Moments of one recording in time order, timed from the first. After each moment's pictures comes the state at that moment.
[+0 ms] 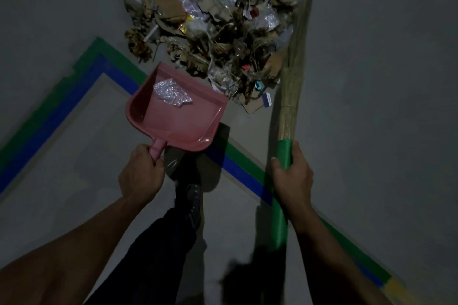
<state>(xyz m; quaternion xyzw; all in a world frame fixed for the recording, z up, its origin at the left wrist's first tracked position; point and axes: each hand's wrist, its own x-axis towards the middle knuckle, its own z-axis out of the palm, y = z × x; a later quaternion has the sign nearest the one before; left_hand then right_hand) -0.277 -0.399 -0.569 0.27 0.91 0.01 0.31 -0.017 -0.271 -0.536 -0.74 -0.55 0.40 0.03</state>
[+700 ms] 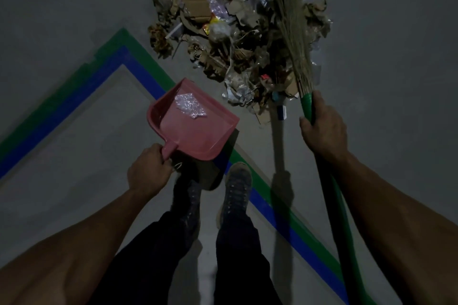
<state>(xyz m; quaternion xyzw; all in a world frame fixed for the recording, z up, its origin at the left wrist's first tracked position) -0.280 -0.386 -0.599 0.27 0.91 -0.02 0.32 -0.035 -0.104 -0.574 -0.57 -0.77 0.25 -0.12</state>
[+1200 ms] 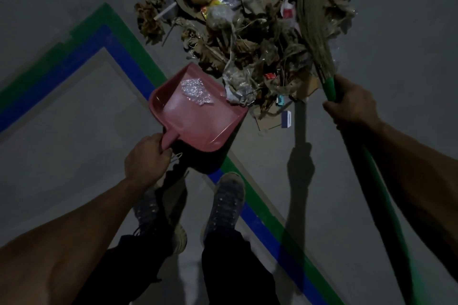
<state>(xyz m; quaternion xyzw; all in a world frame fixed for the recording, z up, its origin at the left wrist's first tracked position) -0.276 -0.346 -0.681 0.27 0.91 0.03 0.33 -0.044 0.002 -0.646 -0.57 -0.75 0.30 -0.17</state>
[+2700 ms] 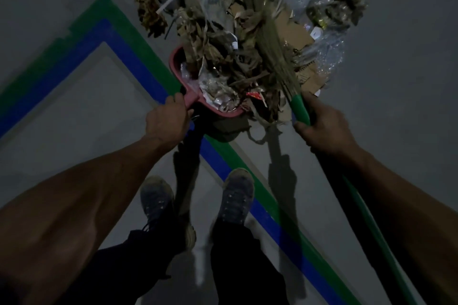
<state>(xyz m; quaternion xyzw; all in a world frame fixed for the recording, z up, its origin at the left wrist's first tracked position) -0.312 -0.277 -0.712 0.41 0.87 -0.09 0.26 -0.063 -0.075 -0.649 -0.47 -0.78 0.39 -0.14</state>
